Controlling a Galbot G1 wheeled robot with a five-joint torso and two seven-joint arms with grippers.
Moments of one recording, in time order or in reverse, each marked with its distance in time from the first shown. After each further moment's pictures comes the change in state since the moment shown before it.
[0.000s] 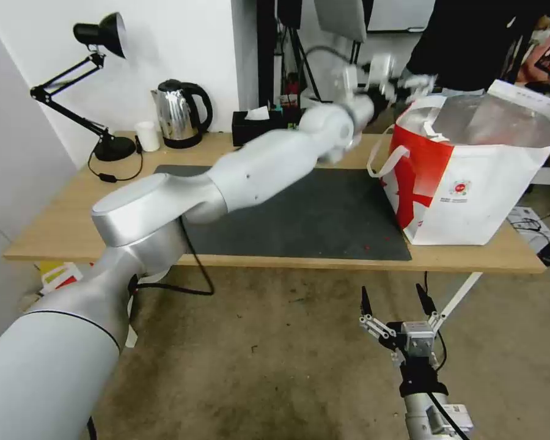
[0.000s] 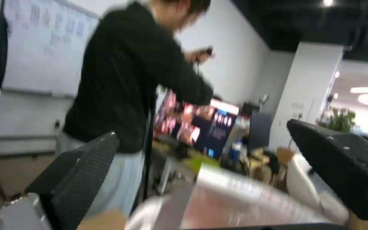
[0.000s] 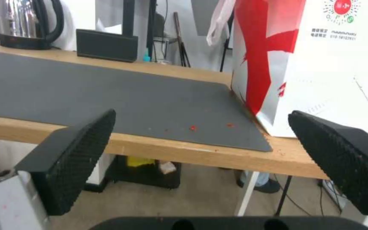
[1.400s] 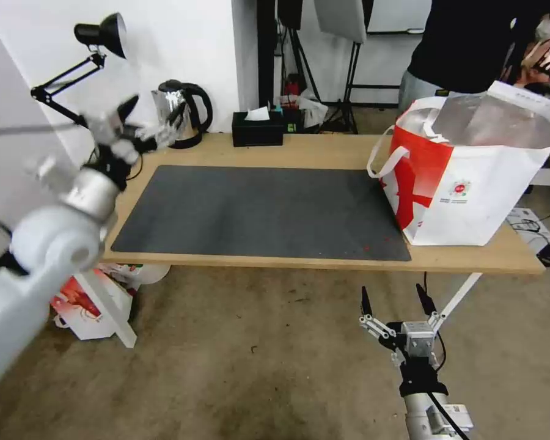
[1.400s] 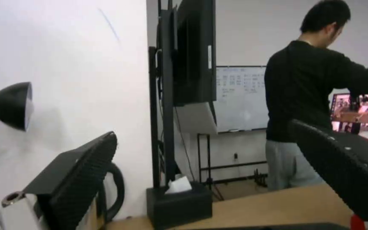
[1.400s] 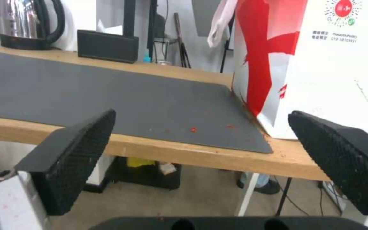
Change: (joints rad) left arm 1.424 0.861 -1.124 -1.151 0.660 -0.029 -0.139; right arm 0.000 0.000 0.000 0.000 0.000 0.000 0.000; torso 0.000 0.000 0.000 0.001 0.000
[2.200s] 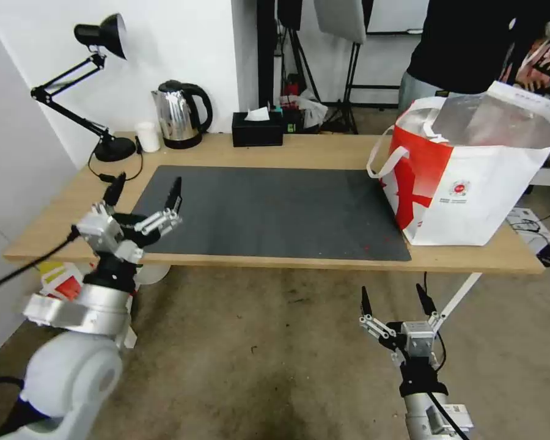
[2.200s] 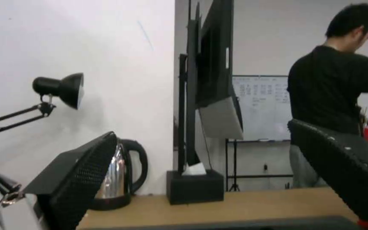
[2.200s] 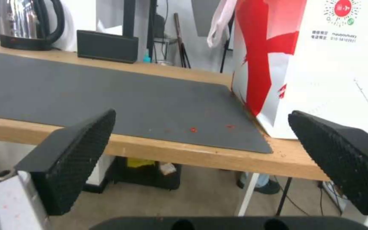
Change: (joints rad) left arm 0.467 -0.531 -0.135 -0.176 0.491 -0.114 0.124; right arm 0.000 0.000 0.000 0.000 0.000 0.000 0.000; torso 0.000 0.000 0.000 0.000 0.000
